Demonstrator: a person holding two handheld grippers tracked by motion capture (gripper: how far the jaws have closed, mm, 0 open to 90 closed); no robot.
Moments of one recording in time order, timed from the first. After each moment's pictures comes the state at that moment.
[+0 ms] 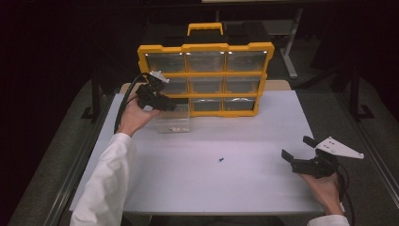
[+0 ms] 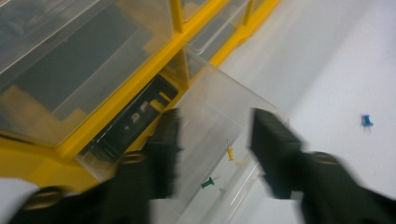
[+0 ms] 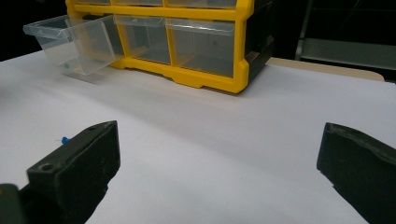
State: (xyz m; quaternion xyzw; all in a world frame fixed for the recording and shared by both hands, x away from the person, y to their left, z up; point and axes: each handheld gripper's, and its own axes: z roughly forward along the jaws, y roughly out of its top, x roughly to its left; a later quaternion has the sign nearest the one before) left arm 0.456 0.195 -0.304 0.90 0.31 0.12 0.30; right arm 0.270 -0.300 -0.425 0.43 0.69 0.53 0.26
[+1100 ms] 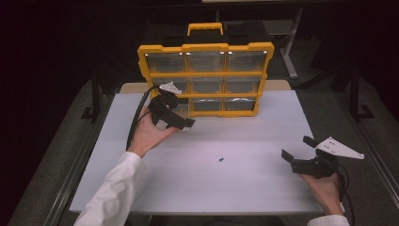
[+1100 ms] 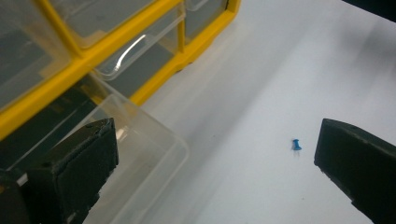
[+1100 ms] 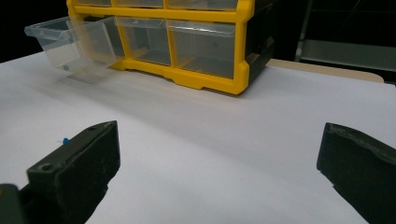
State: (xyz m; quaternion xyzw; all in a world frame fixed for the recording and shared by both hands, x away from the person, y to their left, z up) left arm 0.401 0.152 -0.313 0.88 0.29 0.10 0.36; right arm 0.269 -0.300 -0.424 0.43 0.69 0.53 0.26
